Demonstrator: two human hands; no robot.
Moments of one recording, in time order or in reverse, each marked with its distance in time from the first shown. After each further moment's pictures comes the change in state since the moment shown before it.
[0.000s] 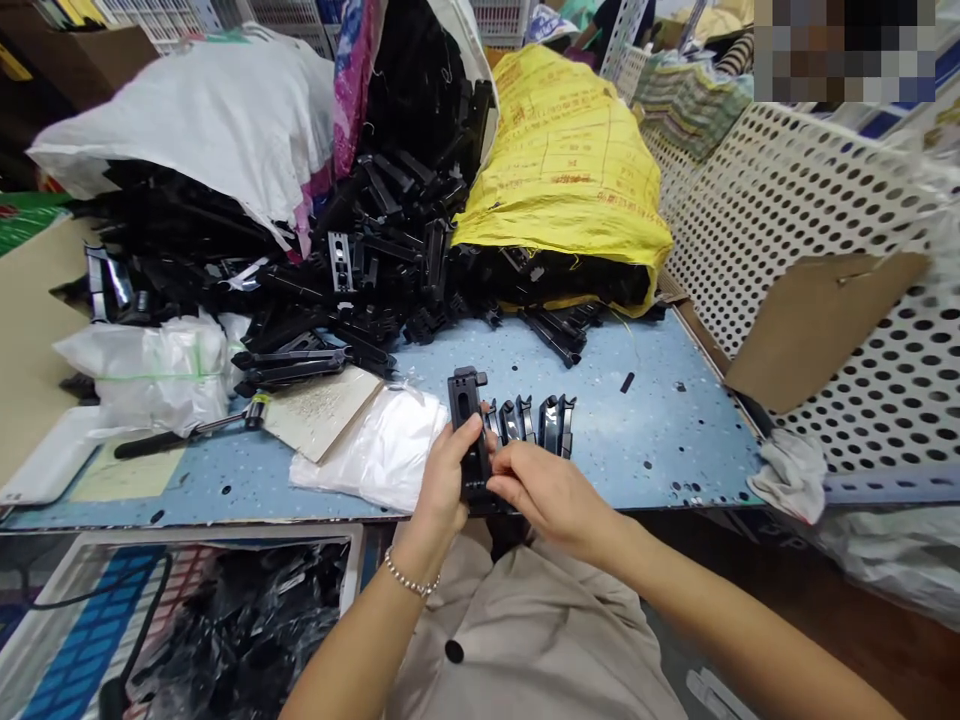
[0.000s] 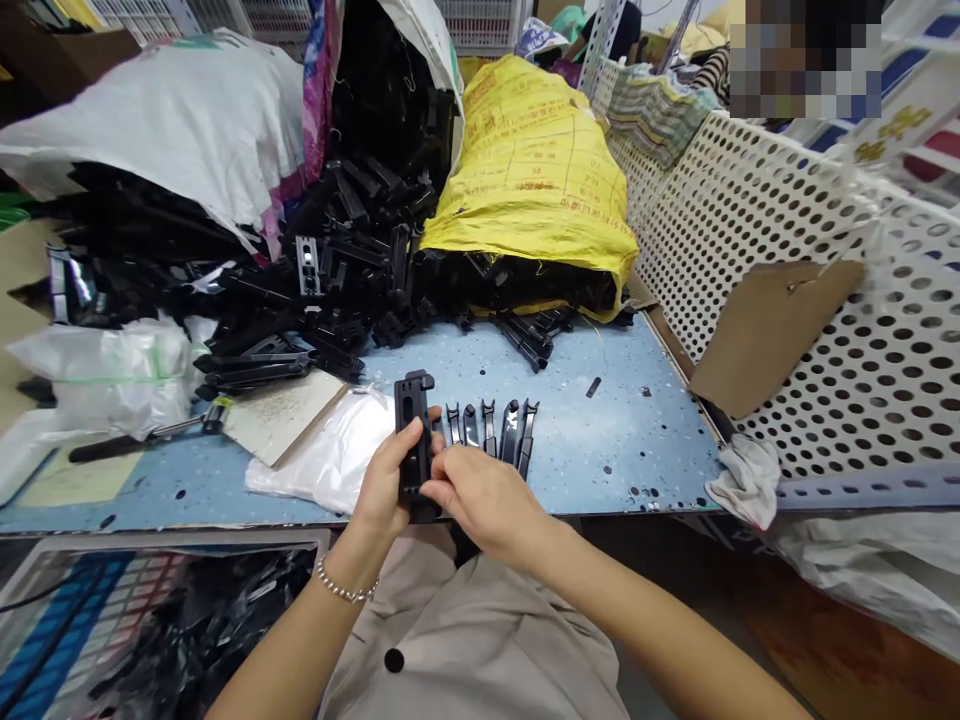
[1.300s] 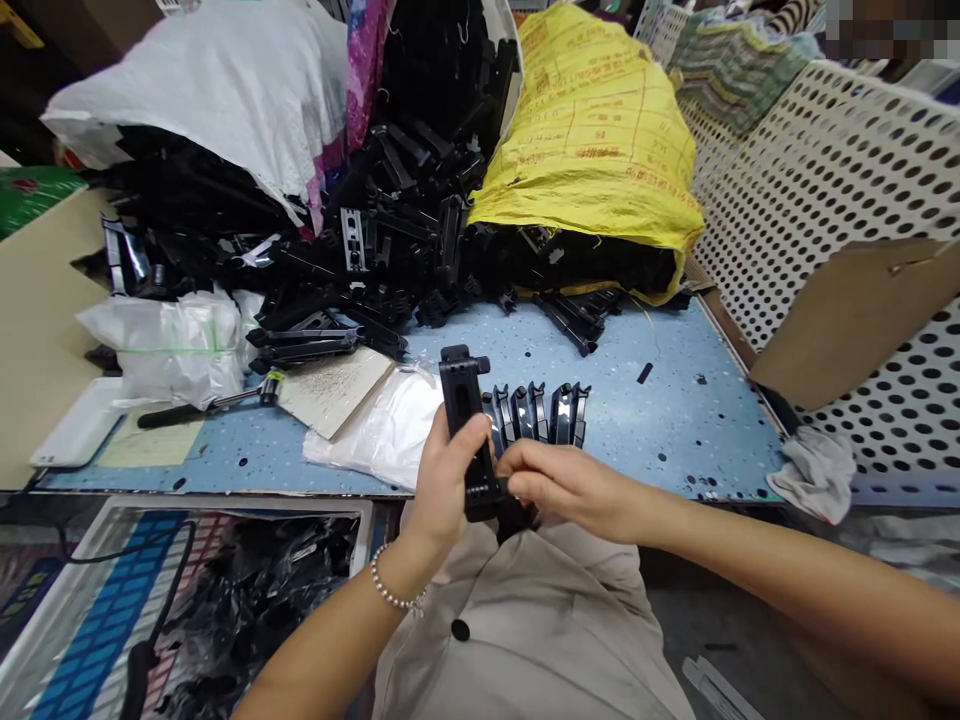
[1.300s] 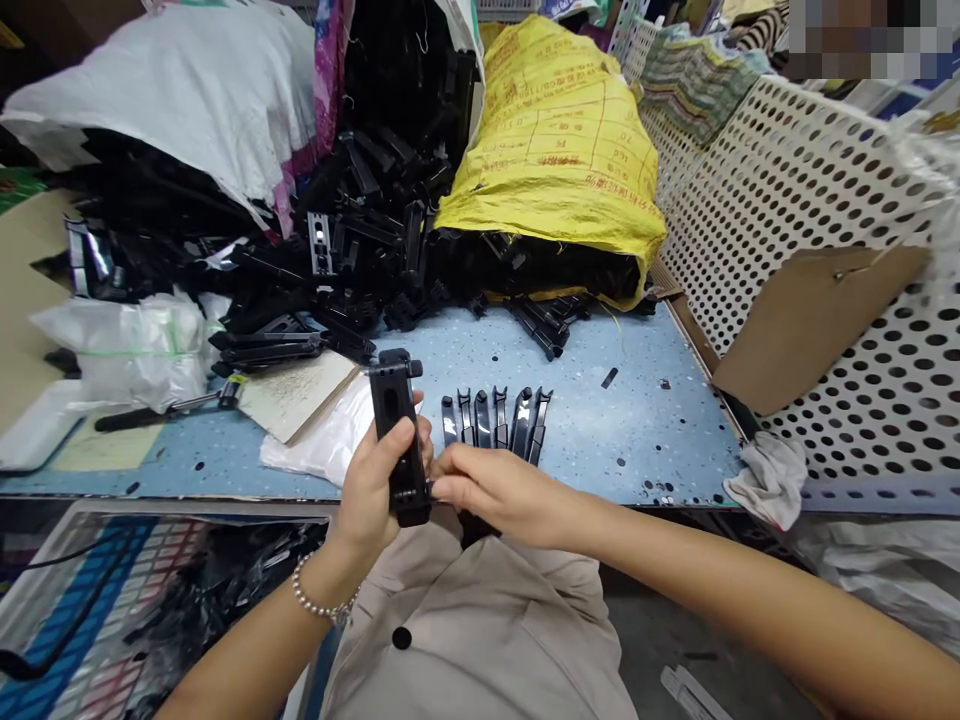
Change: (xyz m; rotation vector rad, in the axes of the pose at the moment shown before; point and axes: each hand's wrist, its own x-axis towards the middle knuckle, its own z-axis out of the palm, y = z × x) left_hand -0.037 0.012 0.002 0.128 0.035 0.222; right_hand 0.011 0.000 -0.020 0.306 -0.401 0.013
